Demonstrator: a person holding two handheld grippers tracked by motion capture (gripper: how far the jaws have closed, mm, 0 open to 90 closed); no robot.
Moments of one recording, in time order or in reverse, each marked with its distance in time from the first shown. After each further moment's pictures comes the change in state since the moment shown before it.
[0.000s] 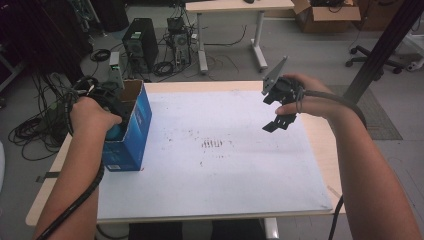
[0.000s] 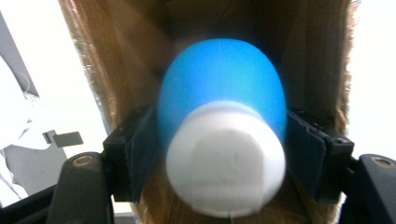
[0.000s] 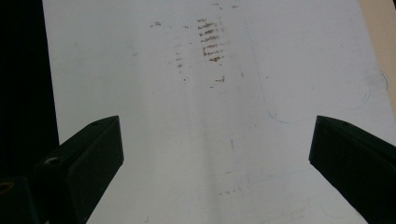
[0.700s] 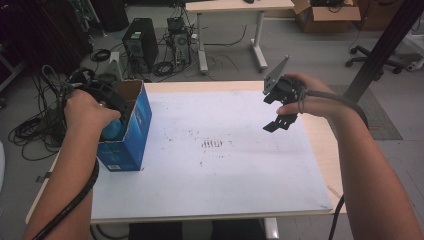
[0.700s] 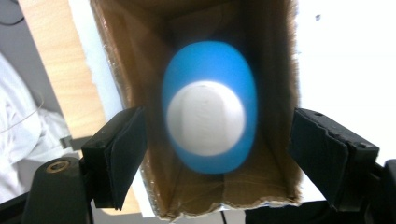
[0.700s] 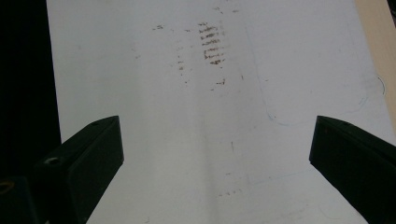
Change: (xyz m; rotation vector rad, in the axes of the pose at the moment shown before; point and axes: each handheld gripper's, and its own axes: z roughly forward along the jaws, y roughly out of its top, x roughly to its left) left arm -0.008 -0.012 -0.030 -0.081 0.011 0.028; right arm 0.003 0.000 -0.004 -0.011 -0.003 -0.008
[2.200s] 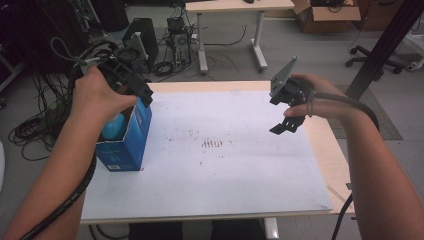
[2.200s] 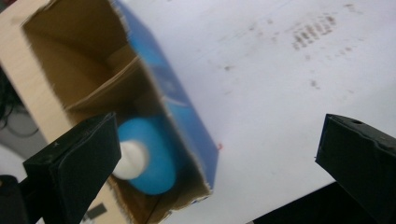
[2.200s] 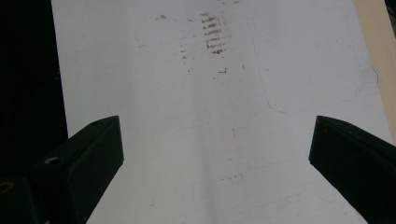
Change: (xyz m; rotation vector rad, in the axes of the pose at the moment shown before) left arm -0.070 -0.005 -0.079 -0.221 -0.045 0.358; right arm 0.011 -0.008 -0.014 0.022 -0.020 -0.009
